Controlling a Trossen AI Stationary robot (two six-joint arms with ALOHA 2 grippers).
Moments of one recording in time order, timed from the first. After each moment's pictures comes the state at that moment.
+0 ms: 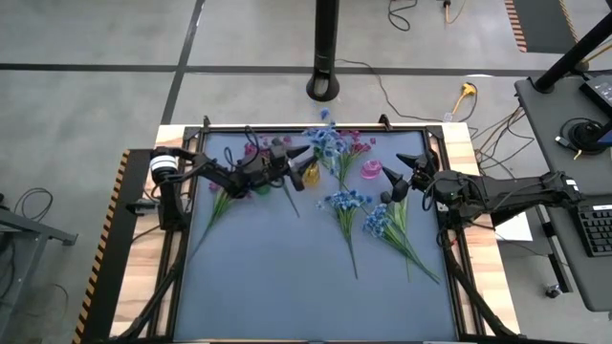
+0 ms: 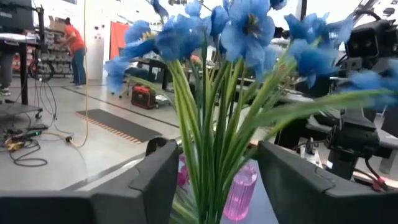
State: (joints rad) left arm 0.31 1.87 0.63 1.39 -0.14 -0.16; right arm 0.02 0.57 0.41 -0.15 0.73 0.36
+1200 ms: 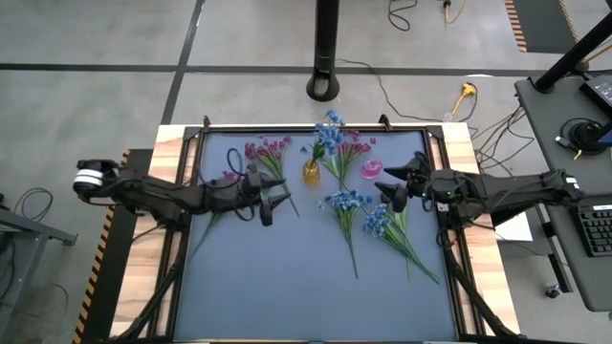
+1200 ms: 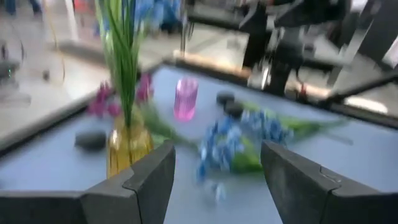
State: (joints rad) left arm -0.02 1.19 0.45 0.52 -0.33 -0.24; right arm 0.02 0.66 0.49 -0.24 0.43 0.55
